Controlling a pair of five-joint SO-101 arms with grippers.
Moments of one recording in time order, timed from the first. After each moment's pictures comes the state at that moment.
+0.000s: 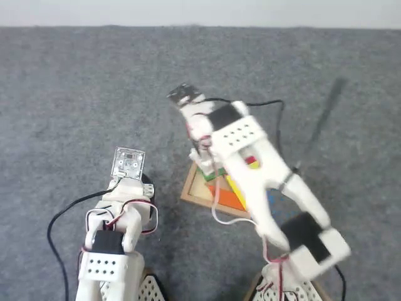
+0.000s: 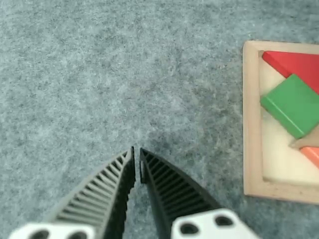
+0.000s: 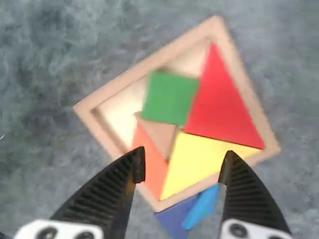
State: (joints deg) left arm -2.5 -85.3 97.3 46.6 -0.2; right arm -33.9 2.2 5.1 82.6 9.1
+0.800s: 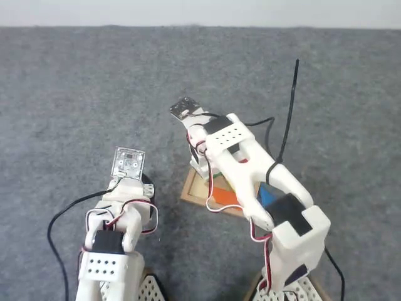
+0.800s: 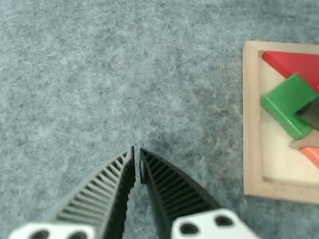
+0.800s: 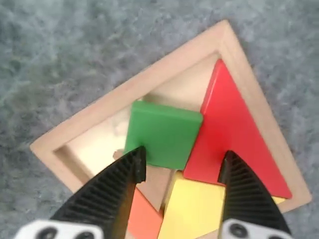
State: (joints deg) left arm -2.5 -85.3 97.3 46.6 -0.2; right arm -33.9 15.6 10.4 67.7 9.8
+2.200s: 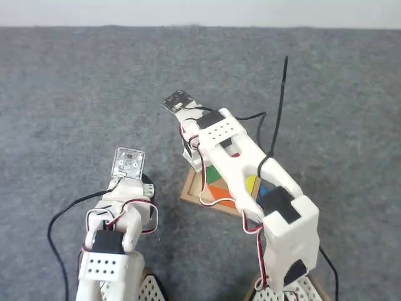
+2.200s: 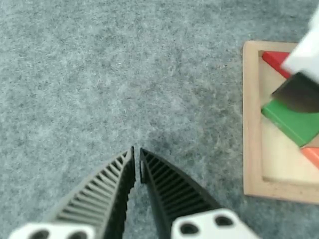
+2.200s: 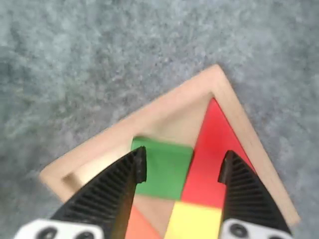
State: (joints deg) left arm -2.5 -85.3 97.3 46.6 -0.2; right arm -35.1 20.2 2.0 67.6 8.8
